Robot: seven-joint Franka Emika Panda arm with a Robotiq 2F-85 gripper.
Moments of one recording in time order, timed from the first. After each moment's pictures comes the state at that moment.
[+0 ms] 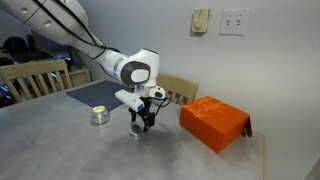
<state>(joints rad) -0.13 0.95 0.00 -1.36 0.08 2.17 -0.05</state>
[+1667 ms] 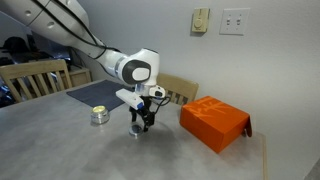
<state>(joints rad) -0.12 0.97 -0.02 -1.31 0.06 2.13 -0.01</state>
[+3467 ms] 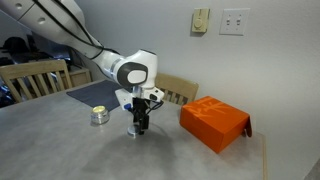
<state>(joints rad) -0.09 0.92 -0.06 -1.42 0.12 2.21 0.28</state>
